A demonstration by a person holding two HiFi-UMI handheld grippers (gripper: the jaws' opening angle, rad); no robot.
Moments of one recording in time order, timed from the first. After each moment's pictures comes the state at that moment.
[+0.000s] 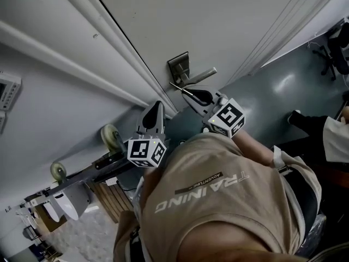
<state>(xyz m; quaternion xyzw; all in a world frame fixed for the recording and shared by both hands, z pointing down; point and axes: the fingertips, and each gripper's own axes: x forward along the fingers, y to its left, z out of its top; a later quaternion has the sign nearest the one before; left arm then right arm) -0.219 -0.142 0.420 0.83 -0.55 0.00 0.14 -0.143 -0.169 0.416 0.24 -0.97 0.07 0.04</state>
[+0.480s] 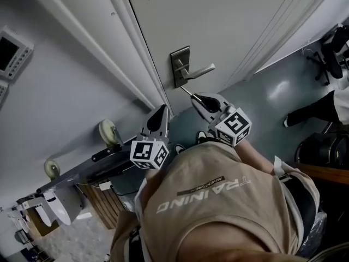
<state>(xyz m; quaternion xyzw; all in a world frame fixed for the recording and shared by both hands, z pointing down) -0.206 -0.098 0.426 0.85 -0.51 -0.02 0.14 -0.117 -0.123 0.424 0.29 -0.95 0.08 0.05</state>
